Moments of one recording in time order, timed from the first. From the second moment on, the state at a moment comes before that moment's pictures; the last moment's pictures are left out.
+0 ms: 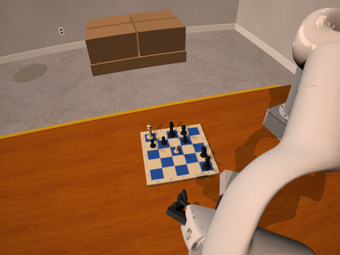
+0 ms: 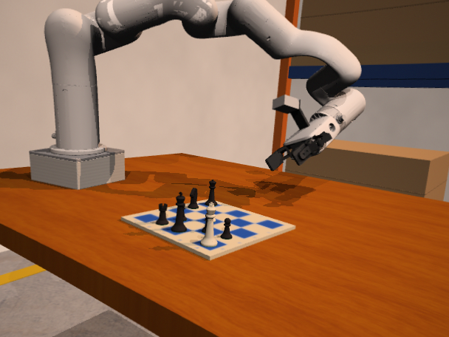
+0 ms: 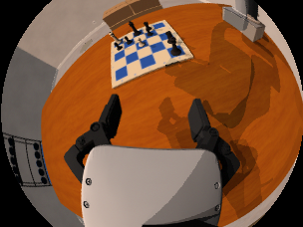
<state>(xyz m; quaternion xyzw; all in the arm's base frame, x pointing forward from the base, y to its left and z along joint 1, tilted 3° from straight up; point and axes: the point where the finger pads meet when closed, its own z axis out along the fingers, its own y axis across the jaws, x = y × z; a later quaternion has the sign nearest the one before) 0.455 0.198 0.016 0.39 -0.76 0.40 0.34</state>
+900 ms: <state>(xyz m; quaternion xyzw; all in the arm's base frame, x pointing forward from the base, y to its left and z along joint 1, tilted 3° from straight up) 0.453 0.160 -0.007 0.46 -0.57 0.45 0.51</state>
